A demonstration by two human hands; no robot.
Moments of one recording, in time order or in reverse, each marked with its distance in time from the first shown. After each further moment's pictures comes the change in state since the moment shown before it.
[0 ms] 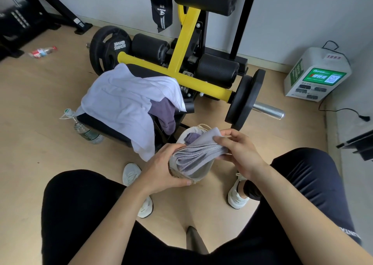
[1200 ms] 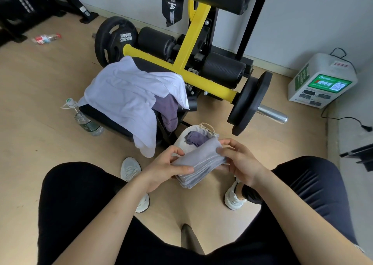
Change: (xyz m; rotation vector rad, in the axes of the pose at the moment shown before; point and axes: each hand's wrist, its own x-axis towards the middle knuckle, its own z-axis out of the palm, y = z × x) left_hand 0.008 -0.006 0.011 -0.650 -0.207 -0.506; right_hand 0.011 0.025 -0.010 0.055 -0.148 0.144
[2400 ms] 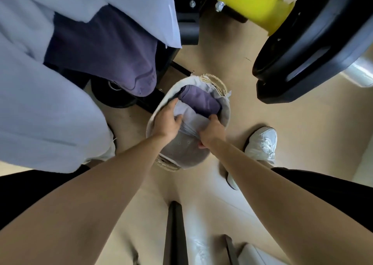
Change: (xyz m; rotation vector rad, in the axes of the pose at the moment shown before) left_hand 0.310 -0.154 -0.006 0.600 0.430 -0.001; right_hand 0.283 0.173 -0.049 -0.753 0.356 0.471
